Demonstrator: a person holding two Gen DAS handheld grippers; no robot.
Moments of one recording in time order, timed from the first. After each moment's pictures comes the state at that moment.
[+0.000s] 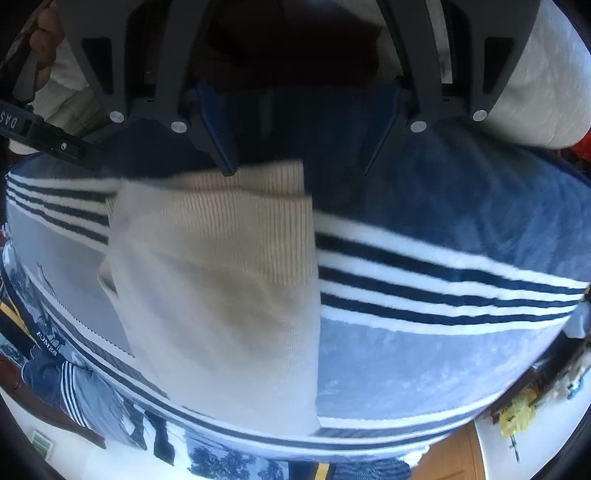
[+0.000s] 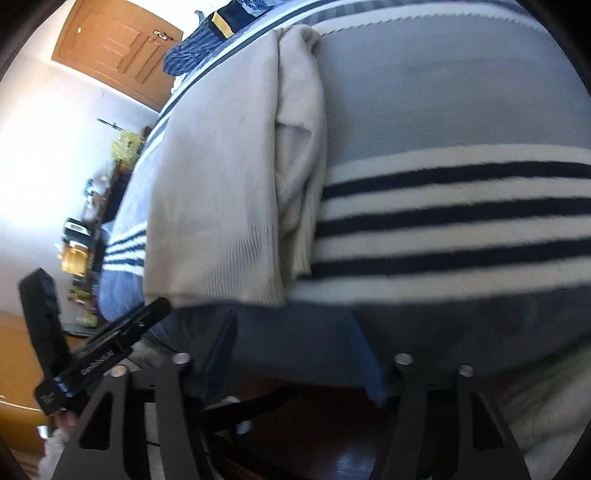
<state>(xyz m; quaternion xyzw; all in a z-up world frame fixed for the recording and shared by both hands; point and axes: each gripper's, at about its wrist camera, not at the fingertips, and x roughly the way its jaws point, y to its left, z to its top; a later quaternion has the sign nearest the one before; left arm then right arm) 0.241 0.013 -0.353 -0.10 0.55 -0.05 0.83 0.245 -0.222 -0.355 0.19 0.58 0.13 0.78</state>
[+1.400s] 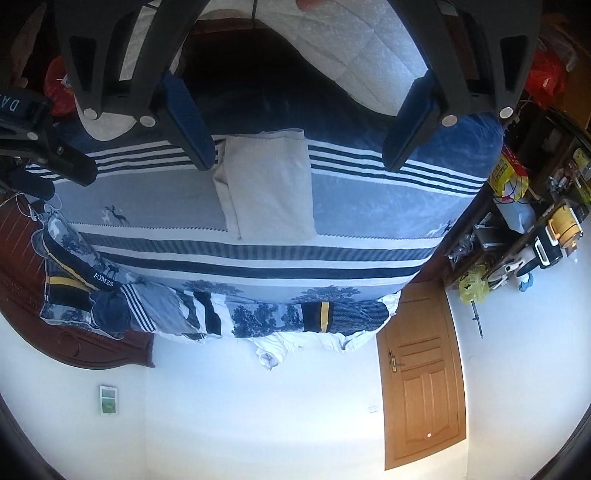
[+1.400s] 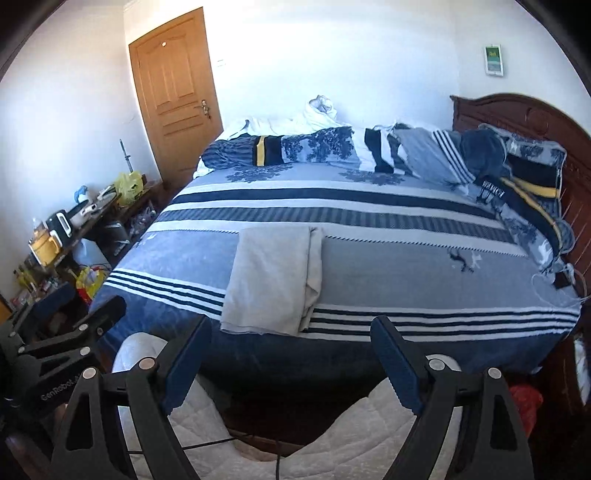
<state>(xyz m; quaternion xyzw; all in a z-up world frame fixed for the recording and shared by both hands) 0.053 0.024 -0.067 -0.04 0.32 -0.03 0.95 0.051 -0.145 -0.040 -0.02 0.37 0.03 0.93</state>
